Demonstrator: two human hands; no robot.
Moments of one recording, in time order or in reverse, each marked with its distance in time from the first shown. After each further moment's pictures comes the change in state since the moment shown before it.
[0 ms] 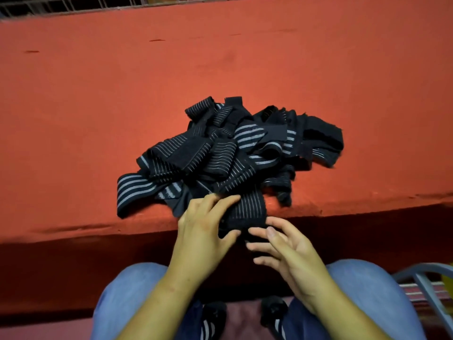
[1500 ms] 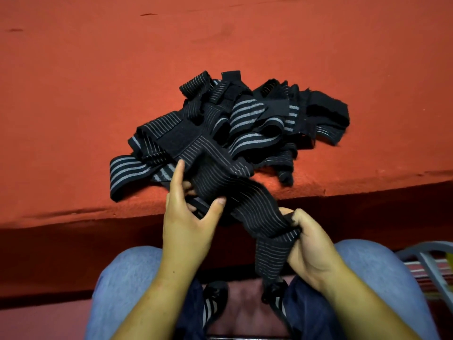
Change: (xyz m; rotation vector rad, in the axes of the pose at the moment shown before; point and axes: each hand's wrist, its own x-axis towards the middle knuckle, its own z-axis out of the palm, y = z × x) left_hand -0.015 -0.005 0.002 -0.528 0.279 -0.345; right_hand 0.009 0.001 -0.005 0.273 -0.020 0.102
